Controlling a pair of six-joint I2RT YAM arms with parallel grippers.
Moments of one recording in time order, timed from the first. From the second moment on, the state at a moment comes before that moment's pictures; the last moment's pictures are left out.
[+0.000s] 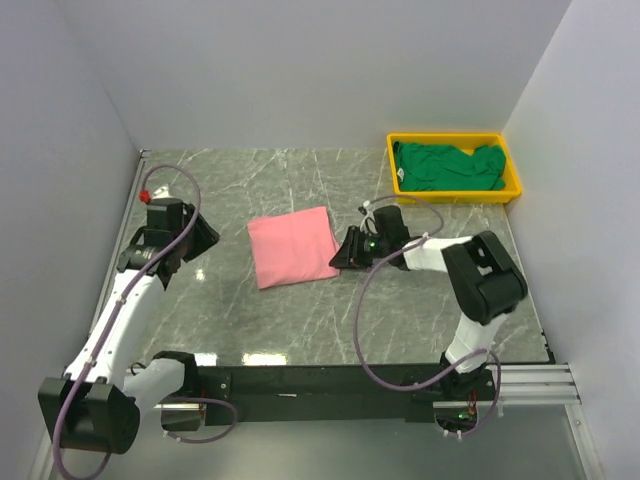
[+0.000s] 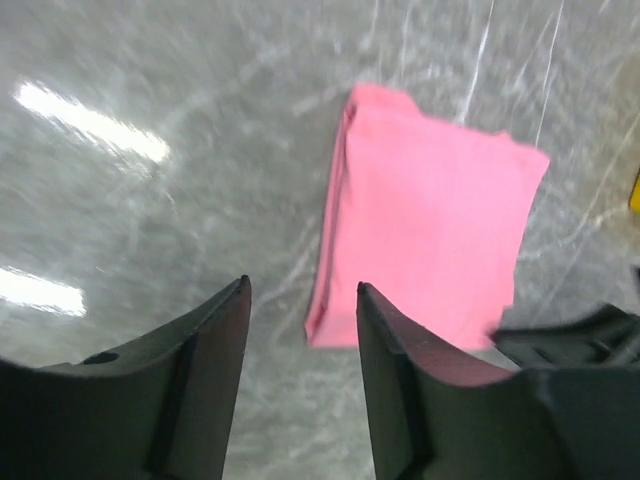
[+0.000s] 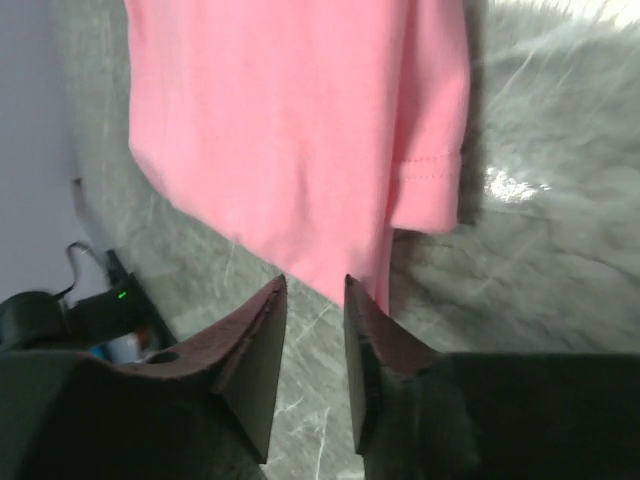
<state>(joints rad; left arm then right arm) -0.11 1.03 0.87 -0.55 -0.03 -0.68 0.41 1.82 0.81 0.25 -0.65 0.68</state>
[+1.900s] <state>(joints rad) -0.10 0.86 0.84 -0.52 -0.26 -0.49 0.33 1.88 1.25 -0.62 0.29 0.19</state>
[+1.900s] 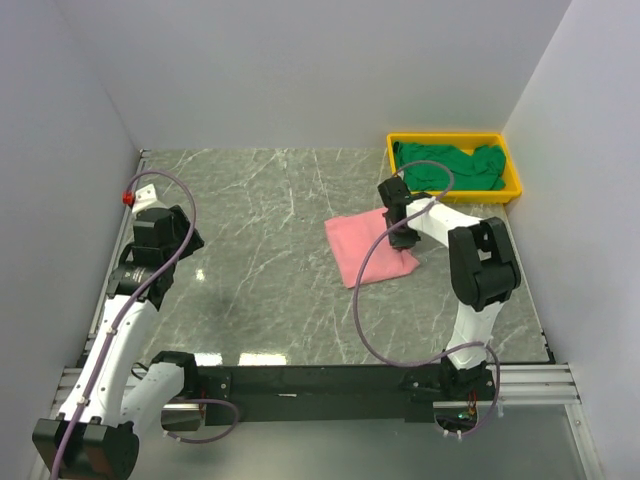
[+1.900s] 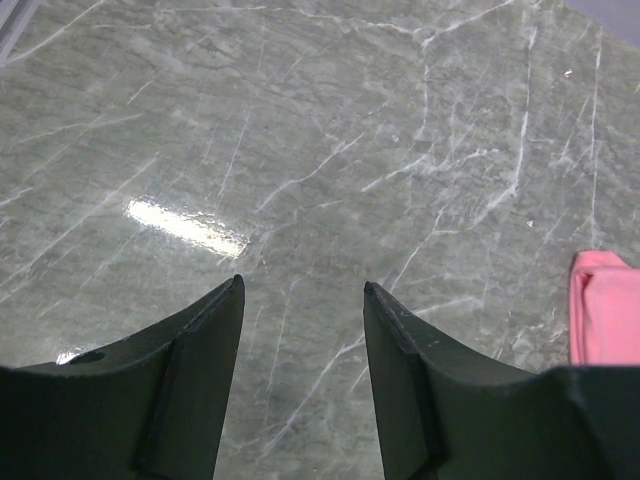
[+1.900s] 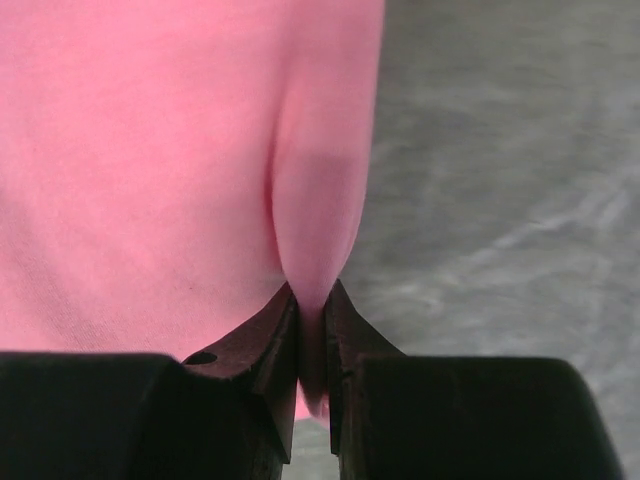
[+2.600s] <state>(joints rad) -0.13 0.83 0.84 -0.52 -0.25 -0.49 -0.10 1.95 1.29 -0.62 0.50 0.06</state>
